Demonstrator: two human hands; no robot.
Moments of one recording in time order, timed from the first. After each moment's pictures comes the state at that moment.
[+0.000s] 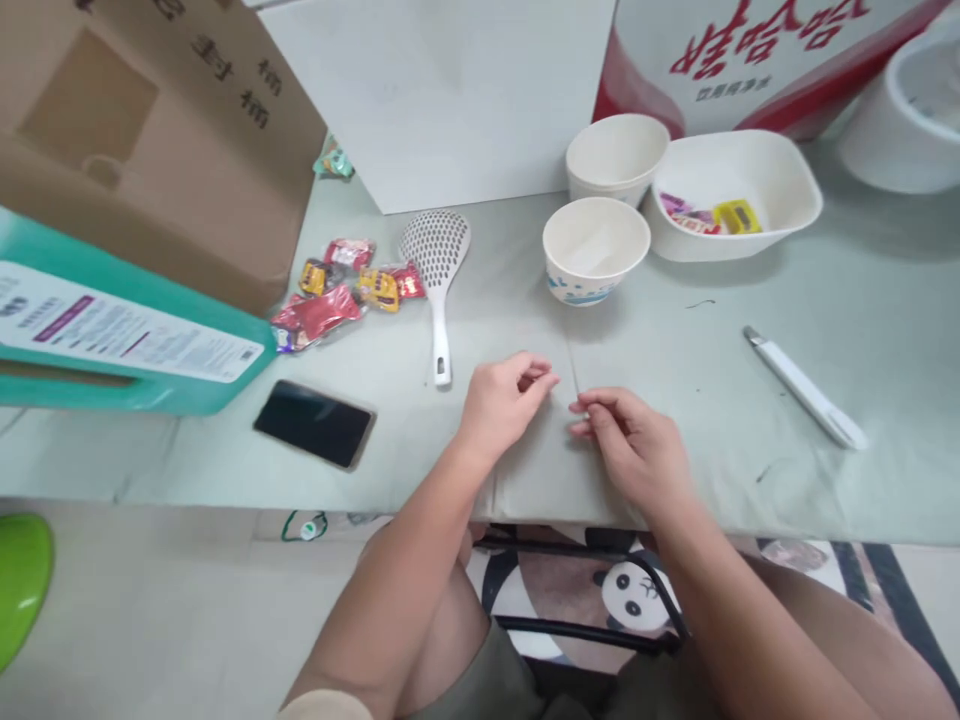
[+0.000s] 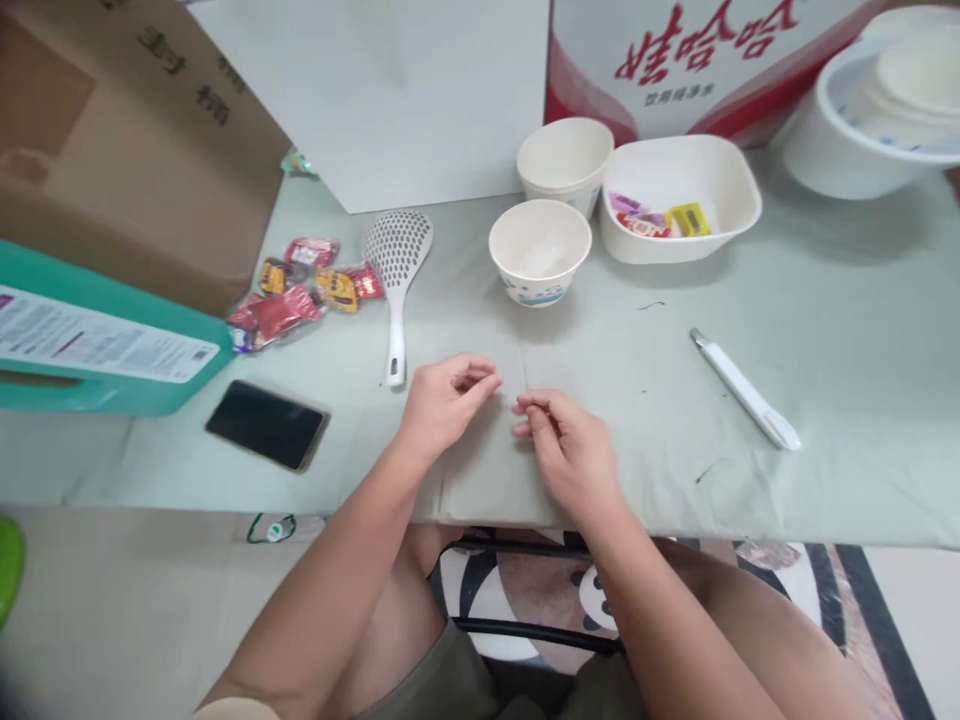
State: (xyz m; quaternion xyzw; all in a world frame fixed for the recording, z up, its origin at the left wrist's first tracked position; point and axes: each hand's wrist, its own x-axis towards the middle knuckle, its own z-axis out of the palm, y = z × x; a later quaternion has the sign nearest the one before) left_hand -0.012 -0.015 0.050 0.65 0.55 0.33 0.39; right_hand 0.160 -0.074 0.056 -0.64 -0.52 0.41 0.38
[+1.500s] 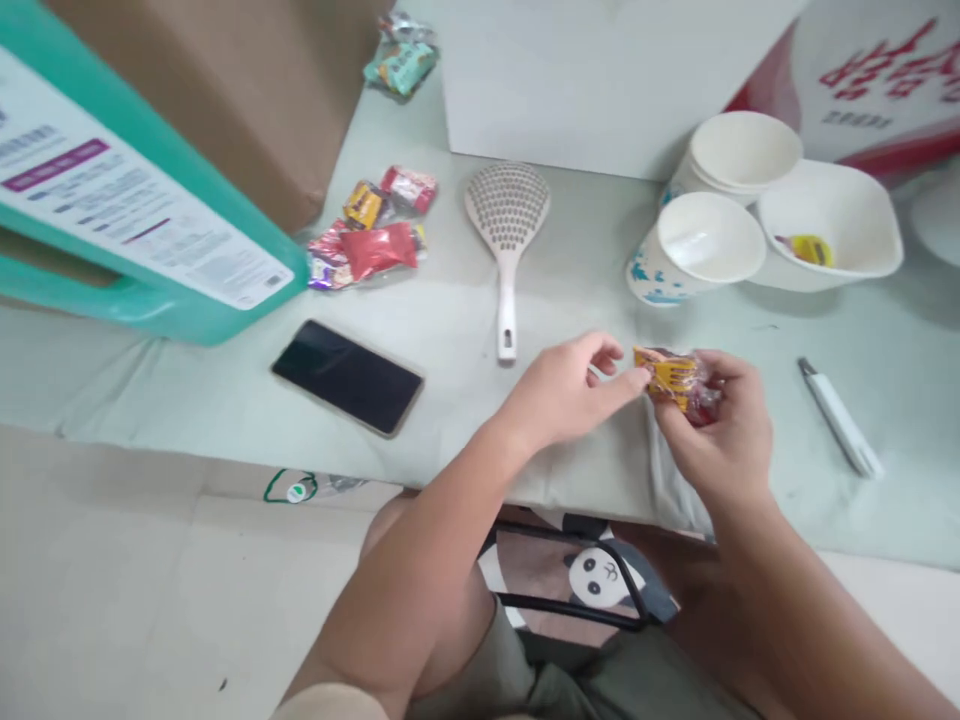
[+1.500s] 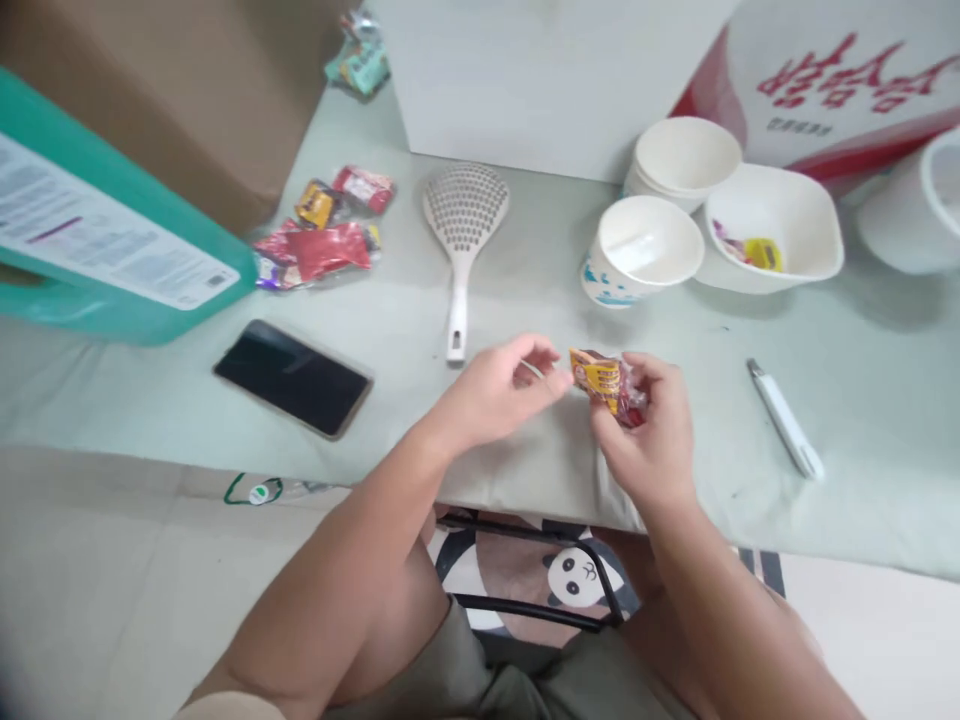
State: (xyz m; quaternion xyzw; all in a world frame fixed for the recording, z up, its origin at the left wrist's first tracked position) left_hand -0.049 -0.024 0.072 0.58 0.49 0.33 0.56; right_hand 0.157 -0.059 0.037 -0.64 -0.64 0.17 0.38
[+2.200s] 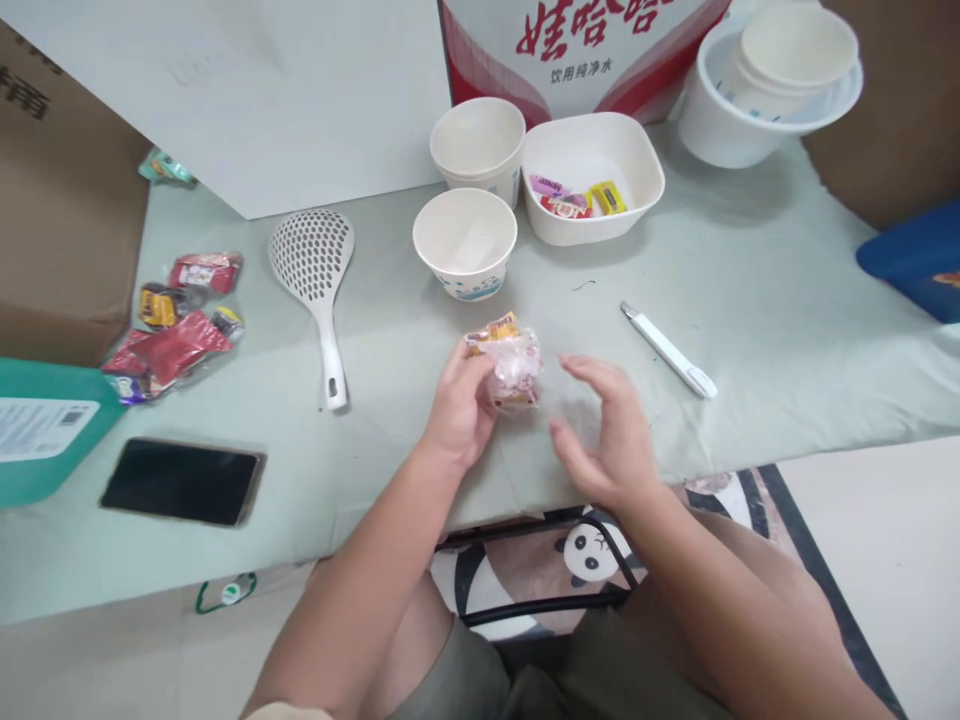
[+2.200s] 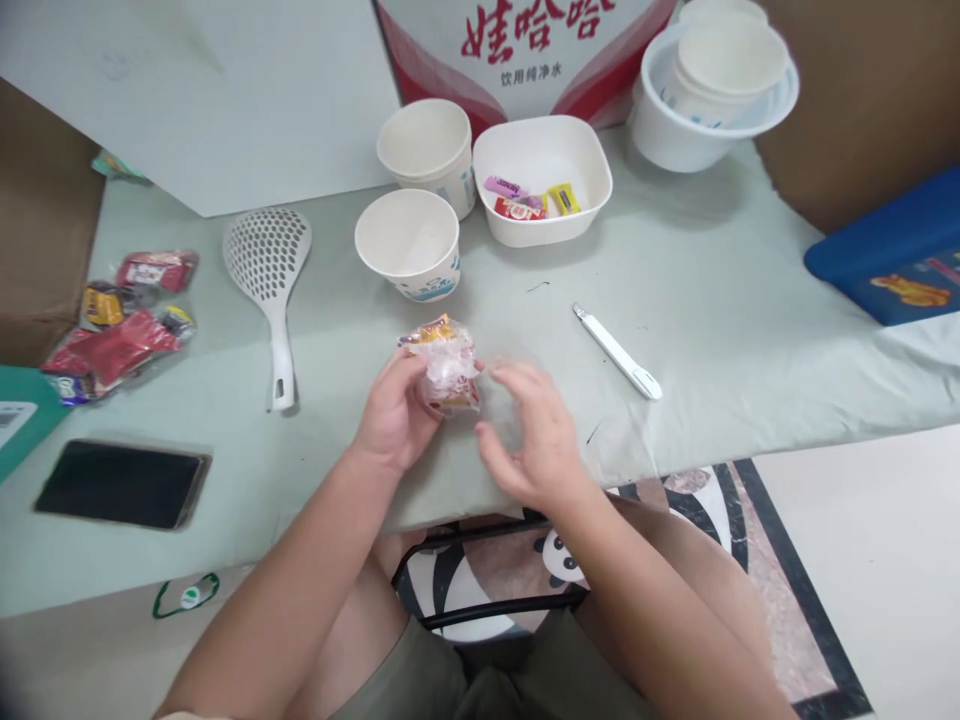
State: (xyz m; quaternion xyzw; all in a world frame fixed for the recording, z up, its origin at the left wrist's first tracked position) left_hand 0.073 -0.010 0.059 0.24 0.43 0.45 0.74; right_hand 0.231 -0.074 0.046 -0.55 -0.71 0.07 0.44
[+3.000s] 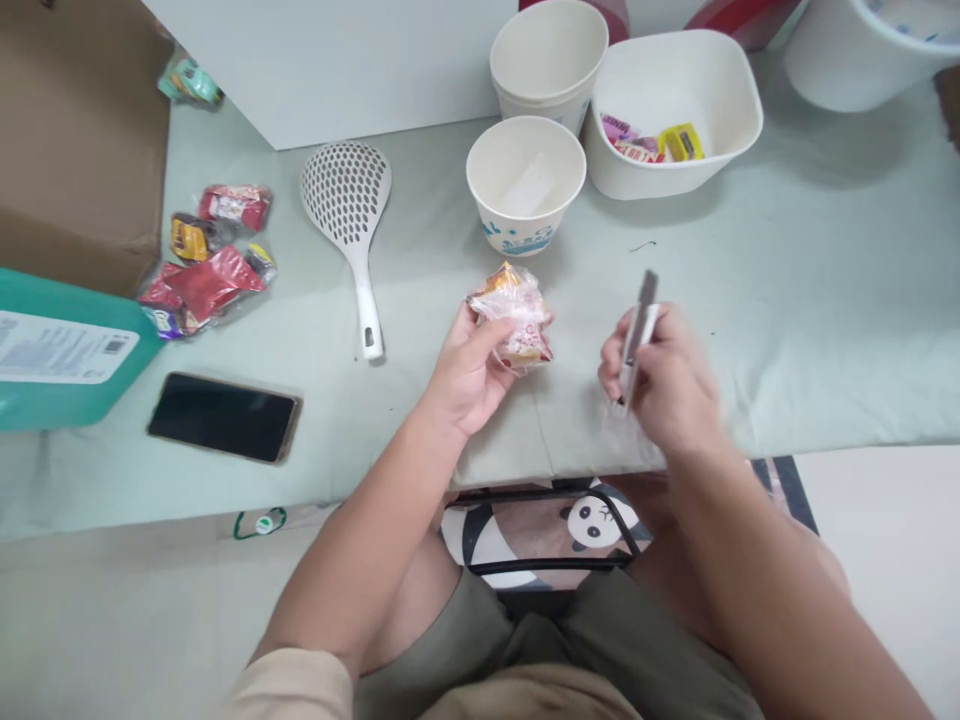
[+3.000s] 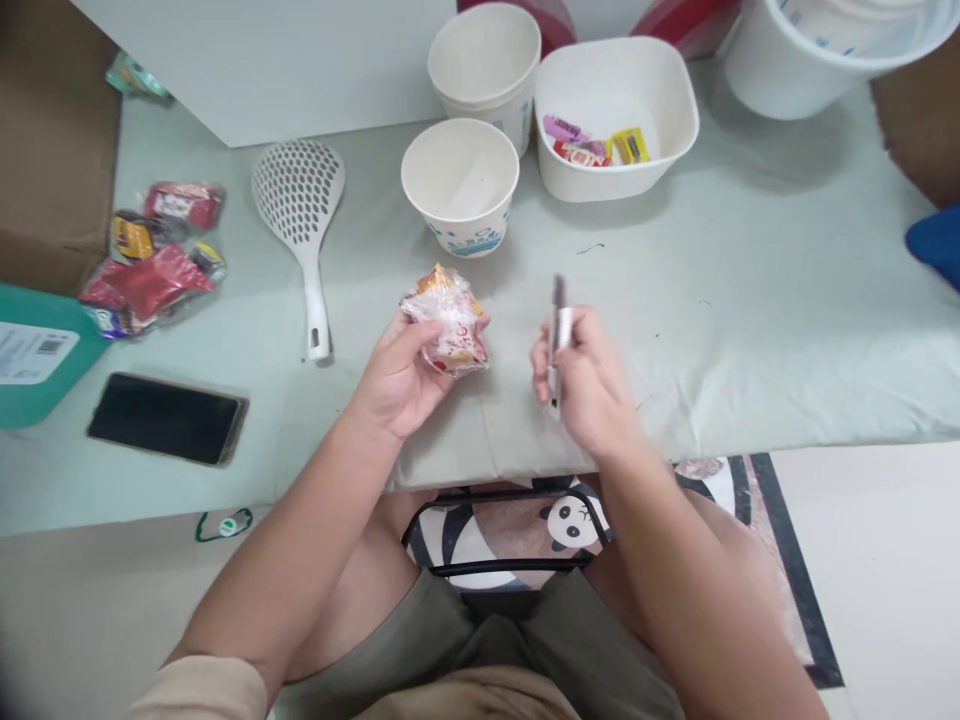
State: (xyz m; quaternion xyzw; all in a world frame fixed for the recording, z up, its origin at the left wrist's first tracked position) left_hand 0.037 -0.014 0.060 0.23 0.41 0.46 0.75; right_hand 0.227 -0.056 0.056 -0.58 -0.48 0.46 0.47
